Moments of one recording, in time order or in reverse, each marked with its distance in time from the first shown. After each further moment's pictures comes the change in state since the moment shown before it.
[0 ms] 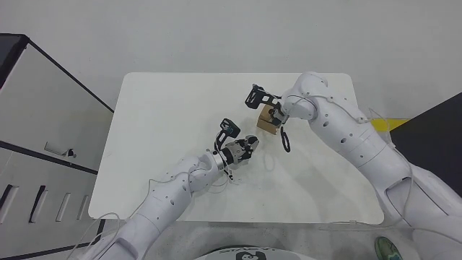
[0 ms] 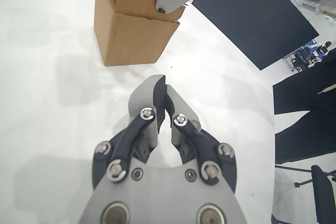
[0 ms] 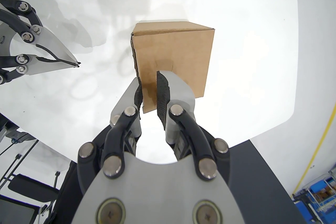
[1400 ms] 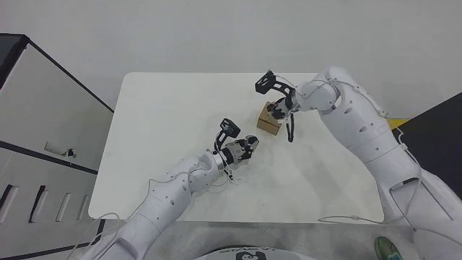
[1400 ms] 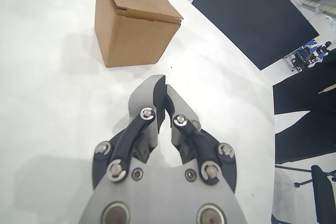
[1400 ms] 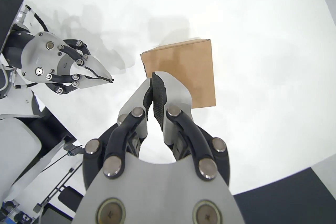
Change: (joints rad) left arm 0.000 0.000 0.000 0.000 0.000 0.000 0.000; right arm -0.036 0.016 0.172 0.095 0.287 0.010 -0.066
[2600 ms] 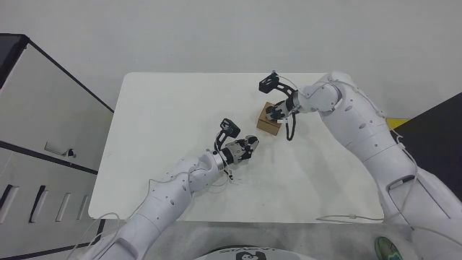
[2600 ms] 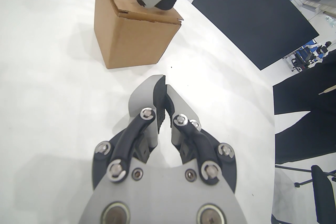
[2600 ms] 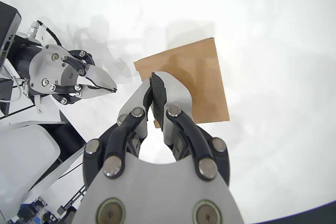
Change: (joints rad) left arm 0.000 0.000 0.000 0.000 0.000 0.000 0.000; right arm 0.009 -0.014 -0.021 0.125 0.080 -0.029 -0.090
